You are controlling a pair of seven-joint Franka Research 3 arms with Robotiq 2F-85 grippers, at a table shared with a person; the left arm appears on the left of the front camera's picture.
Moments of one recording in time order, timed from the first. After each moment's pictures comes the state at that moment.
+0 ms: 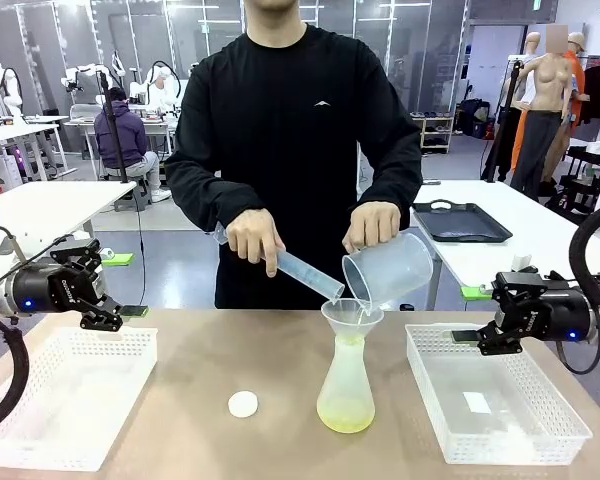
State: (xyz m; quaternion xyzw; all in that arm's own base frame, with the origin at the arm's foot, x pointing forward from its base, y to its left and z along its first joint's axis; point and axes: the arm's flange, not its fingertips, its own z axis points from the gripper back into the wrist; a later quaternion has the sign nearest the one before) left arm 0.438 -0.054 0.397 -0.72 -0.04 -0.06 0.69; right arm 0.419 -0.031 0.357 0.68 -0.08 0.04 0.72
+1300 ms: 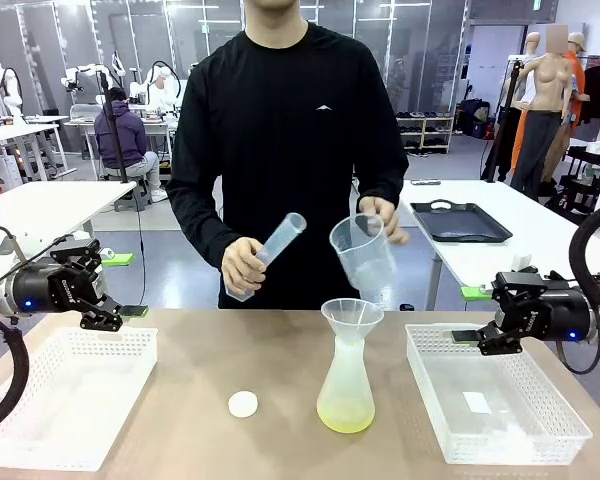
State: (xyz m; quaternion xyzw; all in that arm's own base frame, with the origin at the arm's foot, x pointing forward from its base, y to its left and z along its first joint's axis) left arm 0.438 -0.054 0.397 -0.72 -0.04 -0.06 0.69; right arm 0.419 -0.031 0.357 0.68 -0.08 0.04 0.72
